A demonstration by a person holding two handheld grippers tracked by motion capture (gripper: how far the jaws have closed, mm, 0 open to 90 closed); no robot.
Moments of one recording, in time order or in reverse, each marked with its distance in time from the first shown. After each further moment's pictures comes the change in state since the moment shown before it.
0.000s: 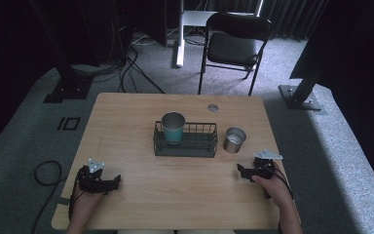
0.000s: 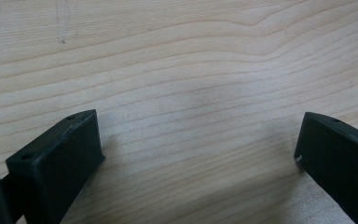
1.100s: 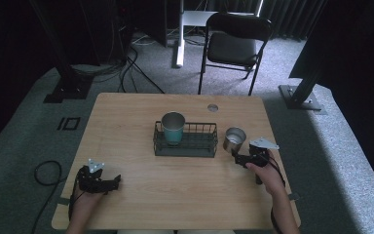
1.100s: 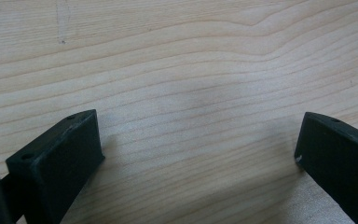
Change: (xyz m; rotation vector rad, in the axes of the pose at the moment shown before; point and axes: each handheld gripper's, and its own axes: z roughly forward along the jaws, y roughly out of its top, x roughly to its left) left arm 0.000 0.000 0.000 0.000 0.000 0.001; right arm 0.004 0.038 0.016 -0.147 0.017 0.015
